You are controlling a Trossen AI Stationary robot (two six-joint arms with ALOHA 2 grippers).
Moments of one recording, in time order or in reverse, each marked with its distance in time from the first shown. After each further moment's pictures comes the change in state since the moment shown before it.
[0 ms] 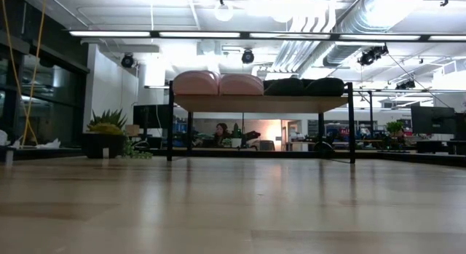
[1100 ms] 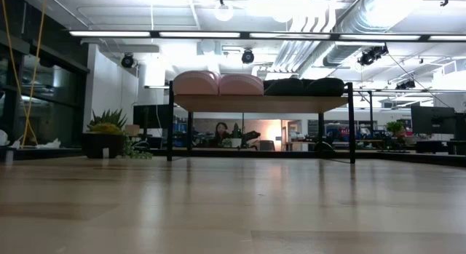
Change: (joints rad) left arm 0.026 -0.201 -0.158 0.011 0.032 -0.023; right arm 0.003 -0.482 0.000 -0.347 -0.068 -0.045
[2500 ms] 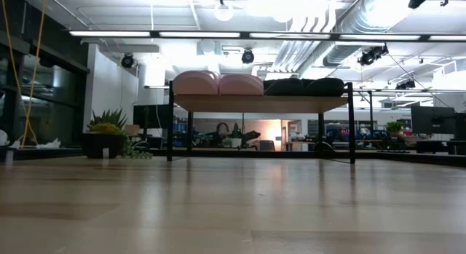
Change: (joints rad) left arm 0.000 -0.021 0.000 -0.034 0.062 -0.004; right arm 0.000 -0.311 -0.527 0.455 0.027 0.090
